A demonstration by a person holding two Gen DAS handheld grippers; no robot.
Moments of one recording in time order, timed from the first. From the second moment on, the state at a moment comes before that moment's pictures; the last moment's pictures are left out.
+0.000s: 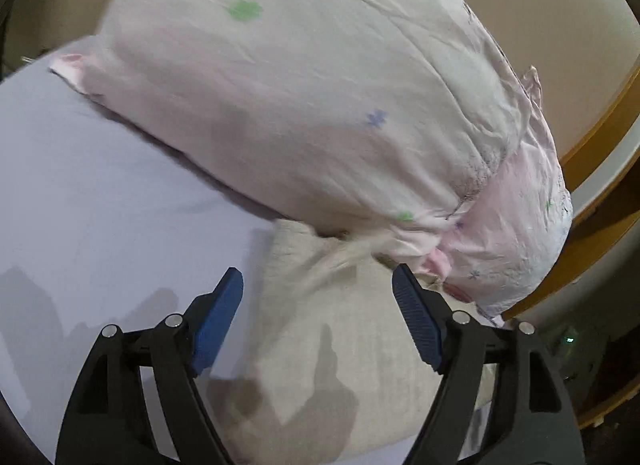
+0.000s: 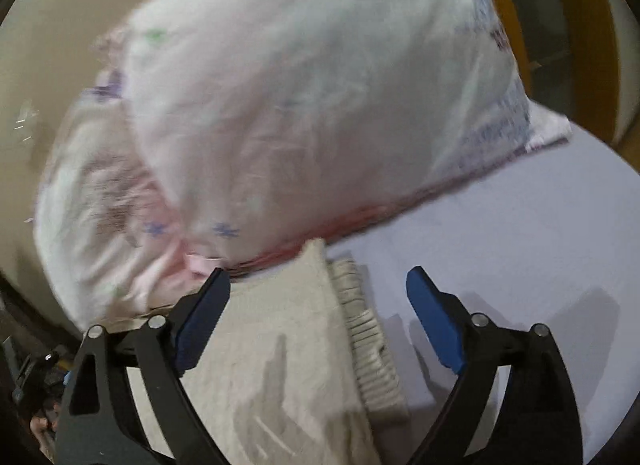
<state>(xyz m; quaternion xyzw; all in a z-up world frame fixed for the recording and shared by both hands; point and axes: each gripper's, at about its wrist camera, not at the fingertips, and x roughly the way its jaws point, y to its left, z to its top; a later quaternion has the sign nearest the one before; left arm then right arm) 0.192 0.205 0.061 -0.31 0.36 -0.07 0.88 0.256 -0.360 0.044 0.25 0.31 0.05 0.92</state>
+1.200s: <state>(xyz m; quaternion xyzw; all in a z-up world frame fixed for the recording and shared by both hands) 0.258 -0.026 0.067 -0.39 0.37 -0.38 0.75 0.221 -0.442 0.022 0.32 0.37 0.11 0.87</state>
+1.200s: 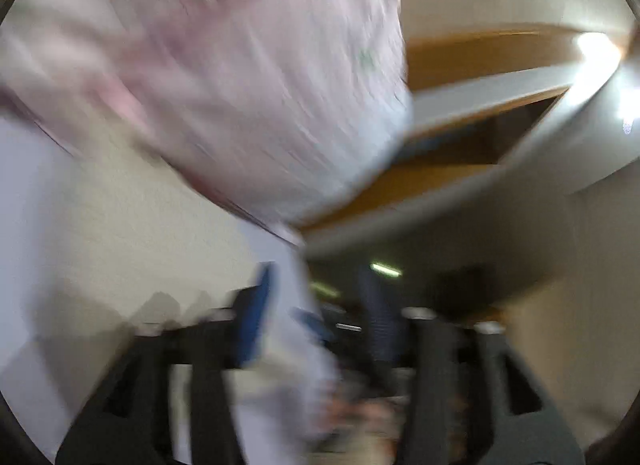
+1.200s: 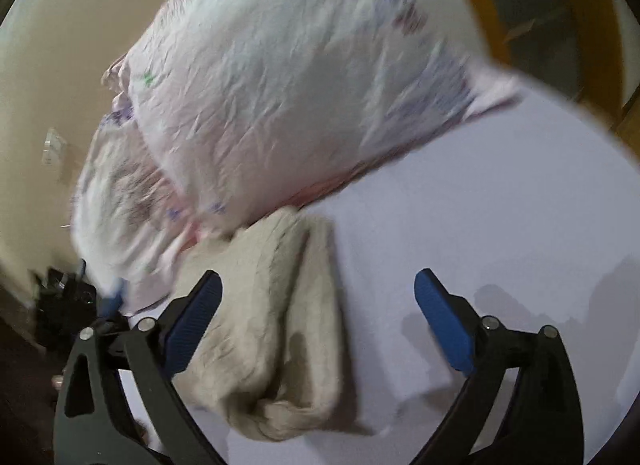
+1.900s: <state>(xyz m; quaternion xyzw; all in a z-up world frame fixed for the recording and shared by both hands) 0.224 0.005 0.020 -0.28 0.46 -0.31 0.79 0.264 -0.341 -0.001 0.32 0.45 0.27 0.79</state>
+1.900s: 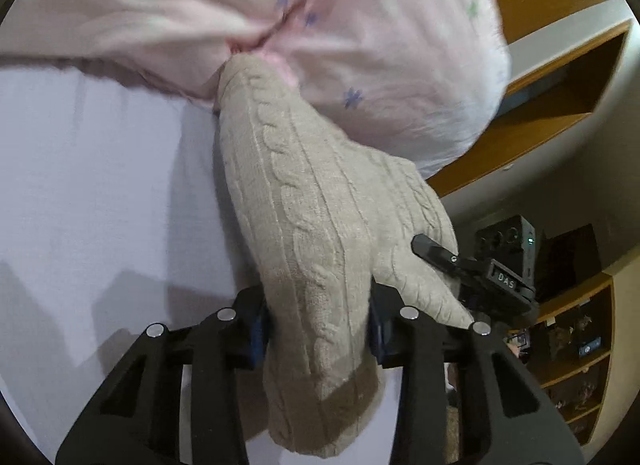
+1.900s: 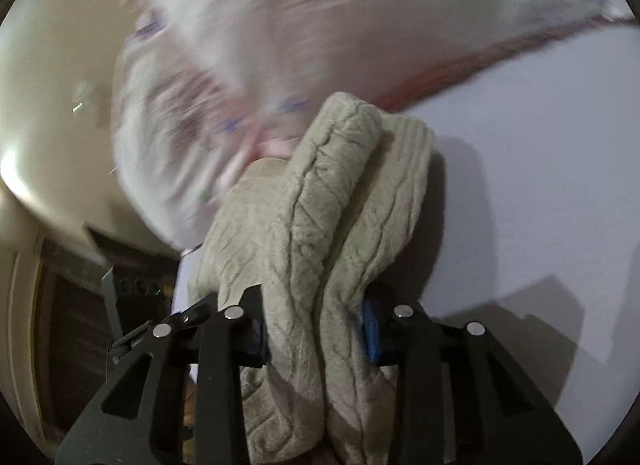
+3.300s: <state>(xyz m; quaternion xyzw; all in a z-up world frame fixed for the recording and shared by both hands) 0.123 -0.009 -0.004 0.05 0.45 -0.01 0.89 0.128 -0.226 0.003 0.05 0.42 0.08 0.90</state>
